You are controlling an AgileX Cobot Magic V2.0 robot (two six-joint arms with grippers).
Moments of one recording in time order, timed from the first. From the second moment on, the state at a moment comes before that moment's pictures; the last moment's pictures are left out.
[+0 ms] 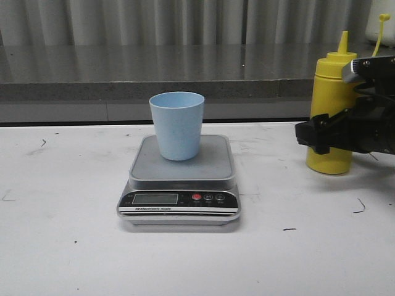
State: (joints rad) left arm -0.51 0.78 -0.86 -0.01 0.83 0.01; right arm 0.01 2.01 -0.73 -0.33 -0.99 0.14
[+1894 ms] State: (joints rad) left arm -0.51 0.78 -0.86 -0.01 0.83 0.01; right arm 0.32 0.53 -0.81 -0.02 0.98 0.07
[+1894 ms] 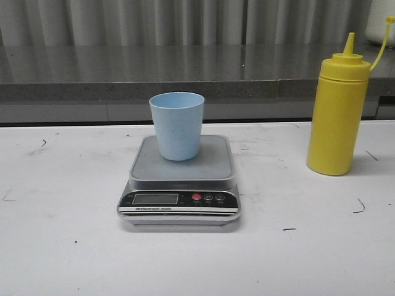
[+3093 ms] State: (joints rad) left arm -0.51 0.78 -0.86 -0.01 0.83 0.01; right arm 0.32 0.50 -0.81 -0.02 1.00 0.06
